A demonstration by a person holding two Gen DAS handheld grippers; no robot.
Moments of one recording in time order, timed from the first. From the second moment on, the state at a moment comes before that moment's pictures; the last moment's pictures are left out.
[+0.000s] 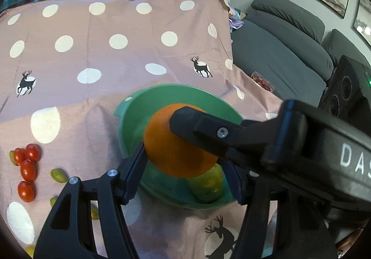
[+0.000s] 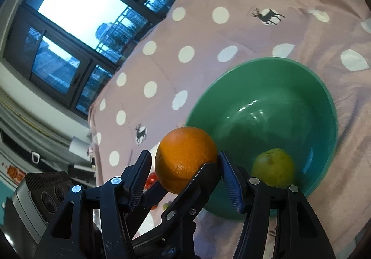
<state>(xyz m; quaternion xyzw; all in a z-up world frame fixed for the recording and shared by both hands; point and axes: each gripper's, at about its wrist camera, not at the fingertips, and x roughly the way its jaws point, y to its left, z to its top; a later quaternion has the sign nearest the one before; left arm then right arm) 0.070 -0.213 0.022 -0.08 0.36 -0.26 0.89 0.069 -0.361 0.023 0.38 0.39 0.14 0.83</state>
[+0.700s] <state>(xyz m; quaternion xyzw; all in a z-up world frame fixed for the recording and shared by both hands) 0.083 -0.230 0.004 -0.09 0.40 -0.26 0.87 0.072 -0.375 0.008 0.36 0.42 0.08 0.83</state>
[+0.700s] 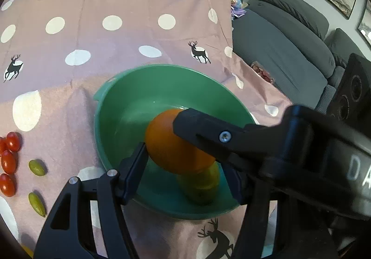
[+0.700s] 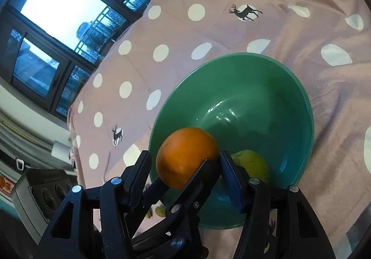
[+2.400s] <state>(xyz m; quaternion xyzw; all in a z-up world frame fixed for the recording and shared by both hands) 0.054 -0.002 -0.022 -0.21 0.46 0.05 0.86 0.127 -0.189 0.001 0.22 0.50 0.25 0.80</state>
